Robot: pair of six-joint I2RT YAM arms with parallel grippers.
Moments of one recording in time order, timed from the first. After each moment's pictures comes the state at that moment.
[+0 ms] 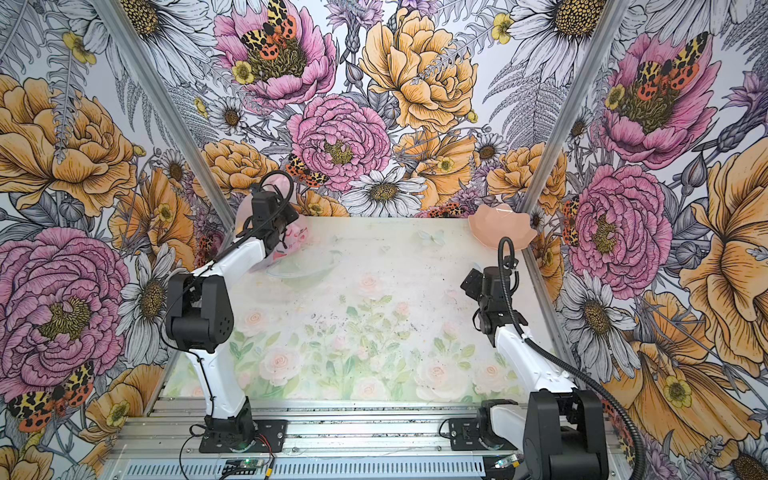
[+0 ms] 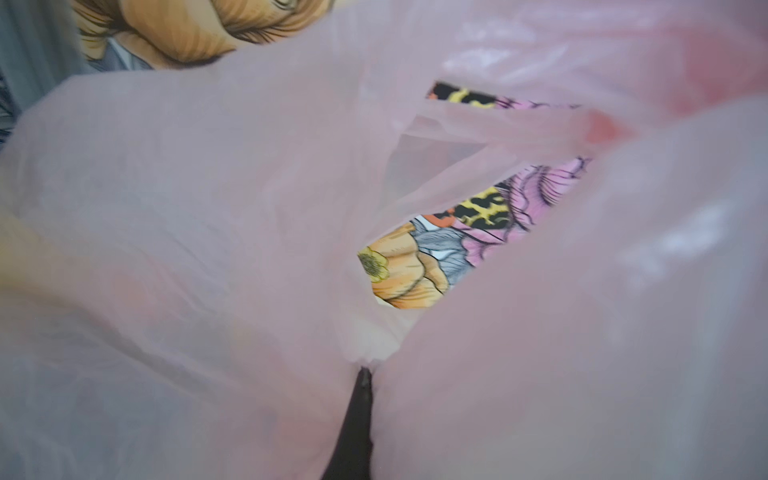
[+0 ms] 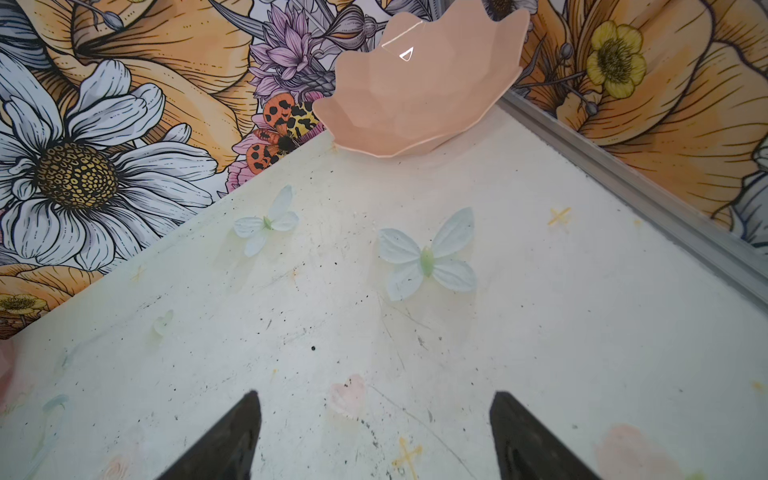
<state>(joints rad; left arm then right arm) -0.14 1.95 1.57 0.04 -0.14 -0.57 0.00 1.16 0.63 -0.05 0.15 0.53</state>
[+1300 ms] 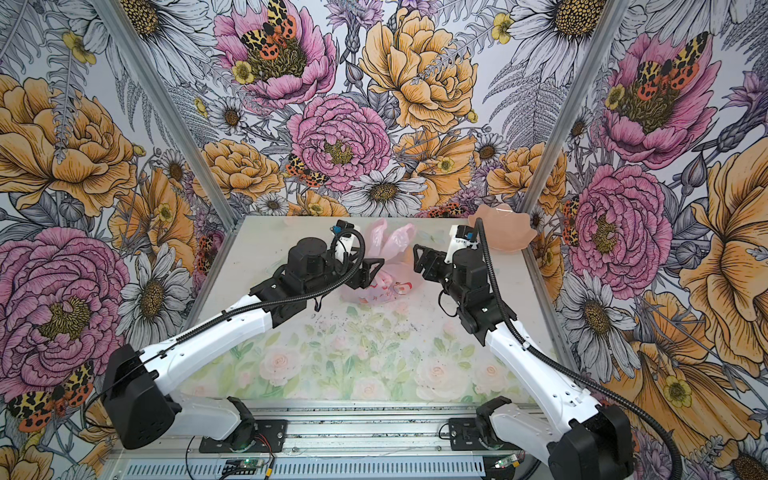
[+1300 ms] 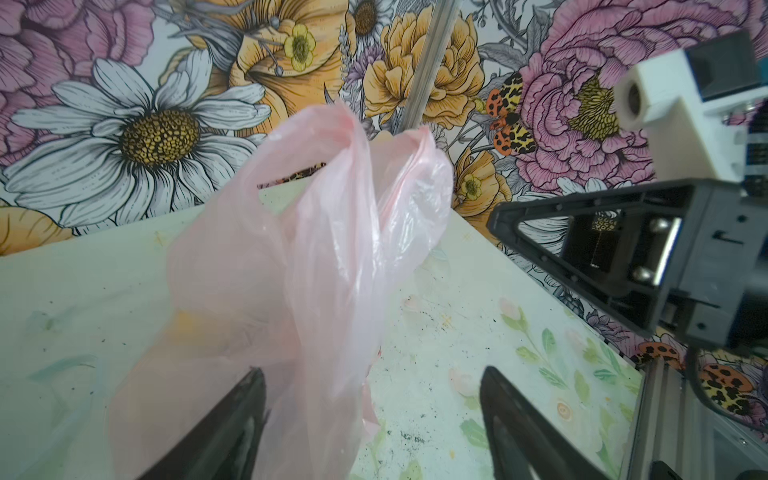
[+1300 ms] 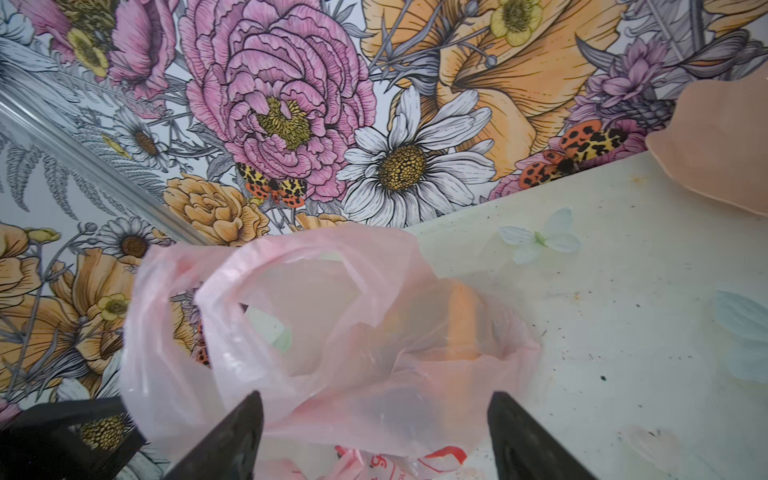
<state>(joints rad) -0.73 1.34 1.15 -0.06 0.06 -0.23 0.42 1.09 0.92 -0.08 0.00 0.59</state>
